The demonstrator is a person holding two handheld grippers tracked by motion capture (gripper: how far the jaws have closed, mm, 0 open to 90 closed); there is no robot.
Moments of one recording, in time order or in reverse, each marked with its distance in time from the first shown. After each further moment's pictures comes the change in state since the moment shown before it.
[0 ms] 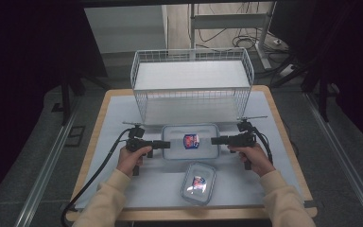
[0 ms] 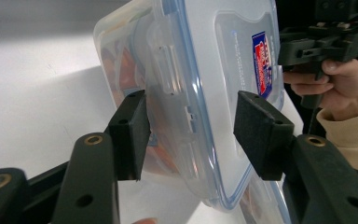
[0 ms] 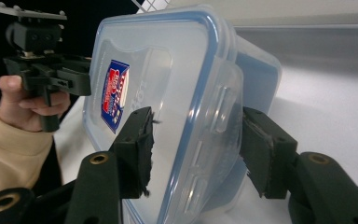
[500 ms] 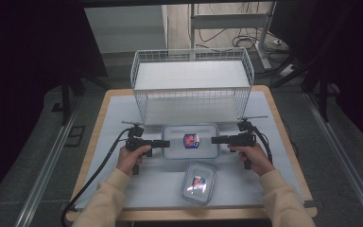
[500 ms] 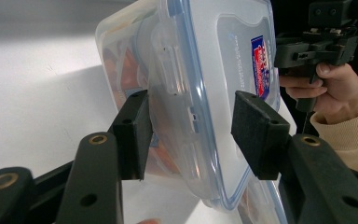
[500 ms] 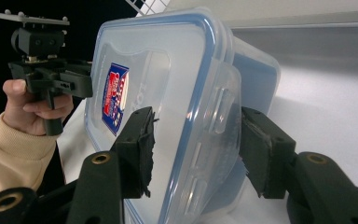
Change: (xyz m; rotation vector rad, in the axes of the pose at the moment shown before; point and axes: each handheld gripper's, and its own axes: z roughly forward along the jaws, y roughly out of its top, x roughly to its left) left arm 0.004 0.001 -0.001 -0.004 -0.016 -0.016; right arm -0.001 0.001 0.001 -0.007 0.001 0.028
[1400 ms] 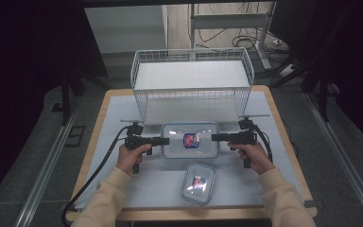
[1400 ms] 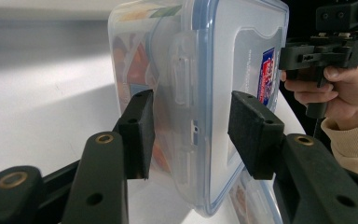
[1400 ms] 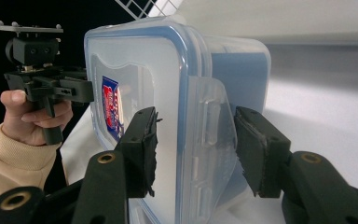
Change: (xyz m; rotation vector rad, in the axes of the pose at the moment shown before) left arm -0.016 0.005 -0.007 -0.054 0.049 0.037; right arm 0.008 0.005 -0.005 -0.044 -0.003 -0.002
